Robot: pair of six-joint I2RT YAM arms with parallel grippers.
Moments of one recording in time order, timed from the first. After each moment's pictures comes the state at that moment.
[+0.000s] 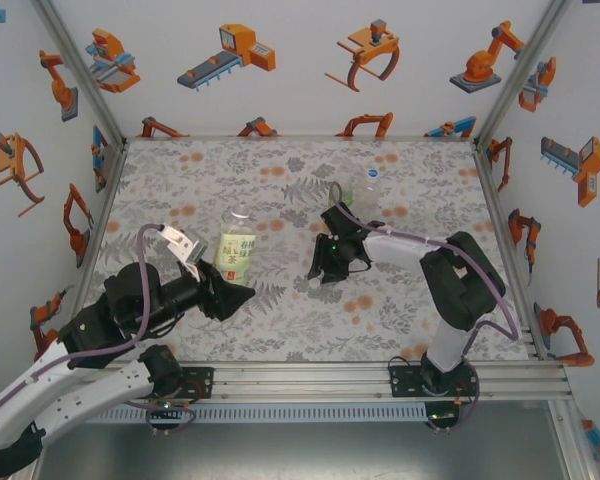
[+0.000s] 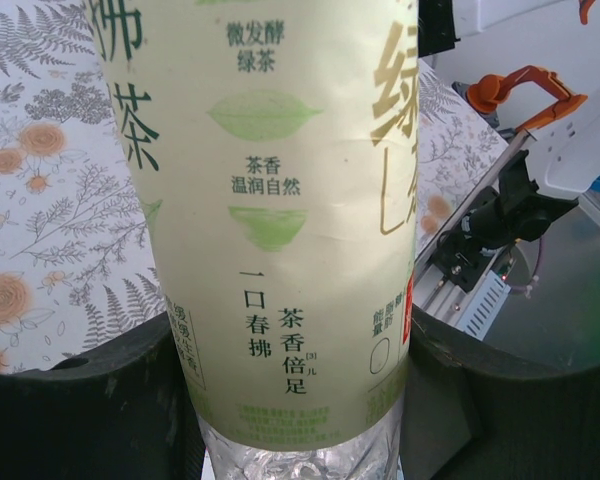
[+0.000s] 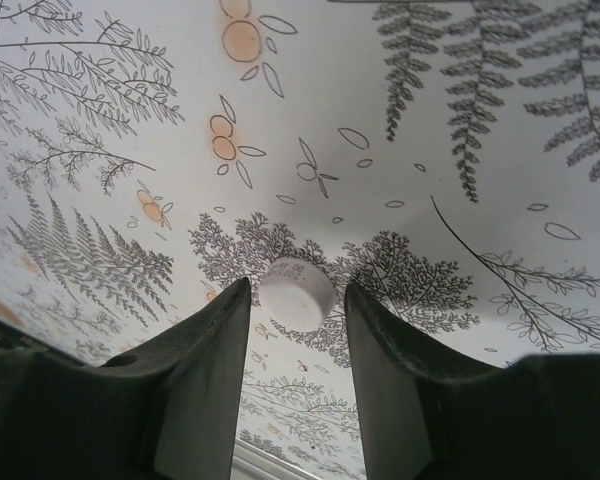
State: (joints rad) left arm -0.98 0.49 0.79 -0.51 -0.01 -0.36; right arm 0.65 1.77 1.03 -0.39 -0.23 0.77
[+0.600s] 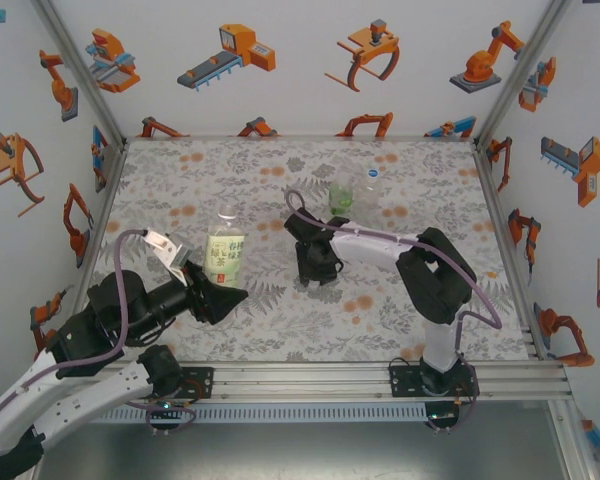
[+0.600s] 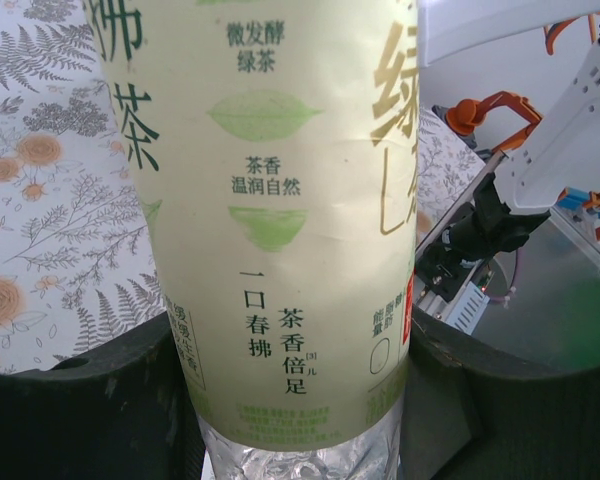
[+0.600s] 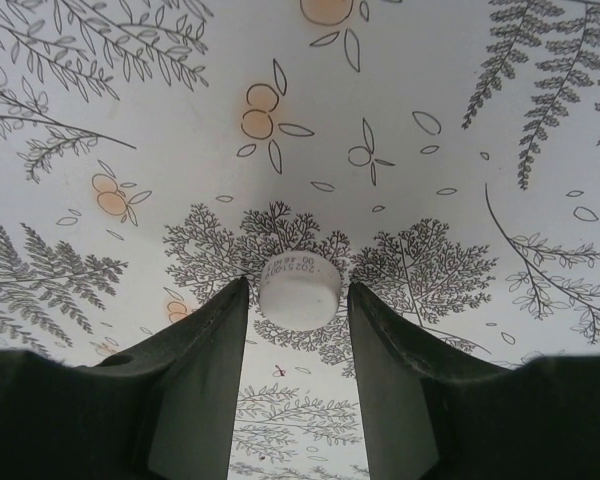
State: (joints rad) left arm -0.98 0.41 0.79 -0.53 -0.02 -0.39; right arm 0.83 1.90 1.26 -0.67 0.06 0.64
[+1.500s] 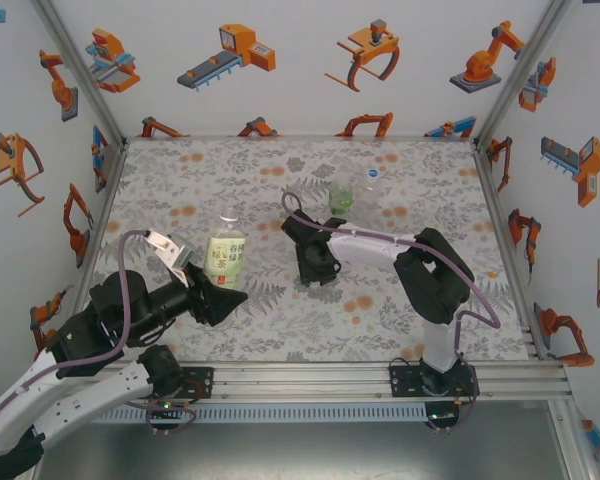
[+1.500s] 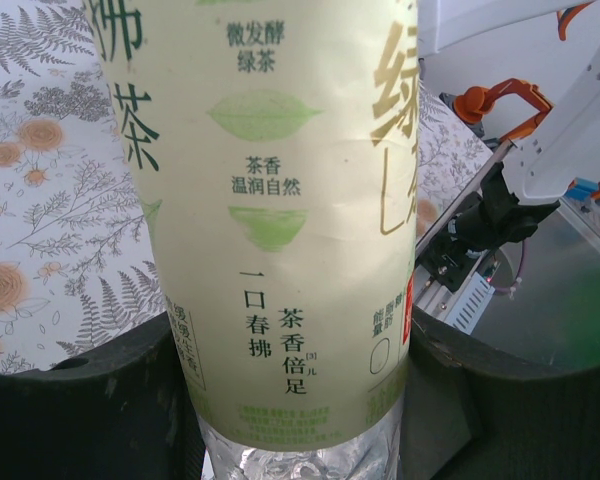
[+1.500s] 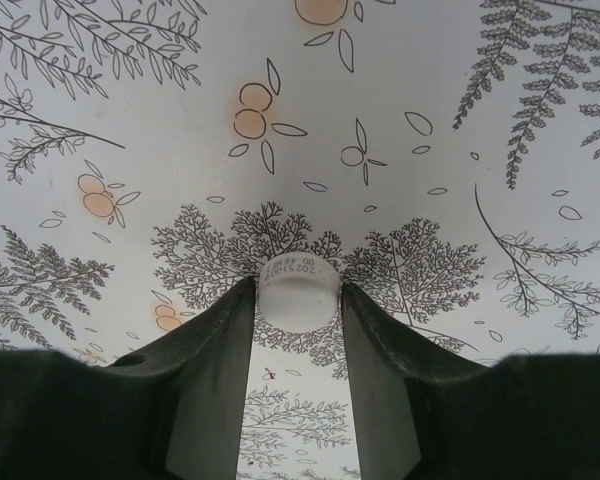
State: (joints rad) left arm -0.98 0.41 0.79 -0.56 -0.02 -0.39; right arm 0.84 1.91 1.27 -0.68 0.09 0.62
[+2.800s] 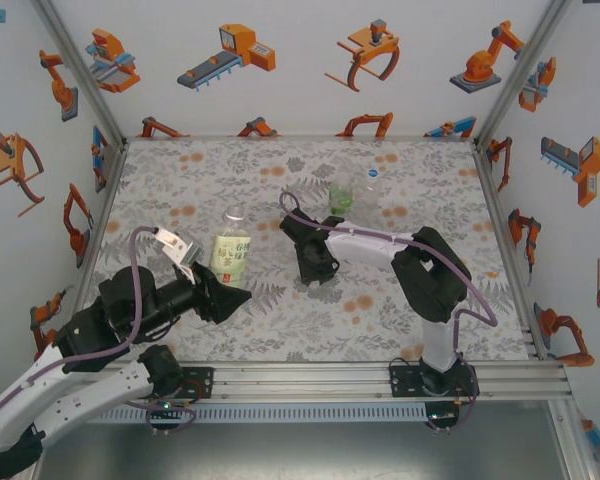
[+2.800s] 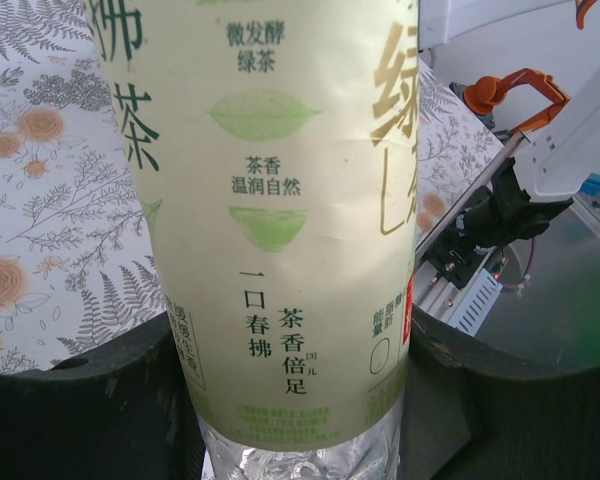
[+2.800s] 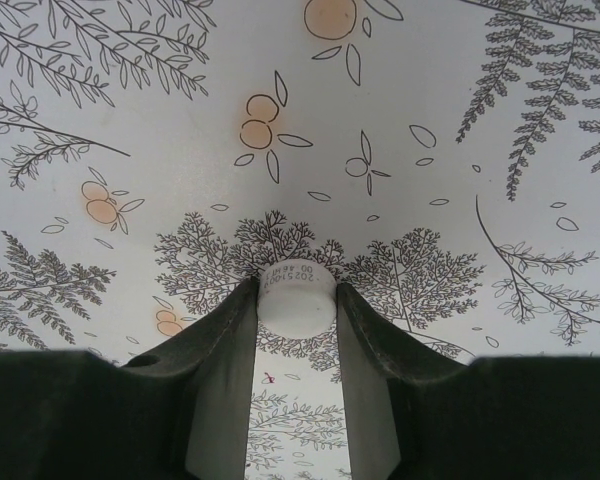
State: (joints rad) left arm -0.98 0.45 0.79 -0.55 -0.02 -0.39; right arm 0.85 1.93 1.30 -0.70 0.09 0.61
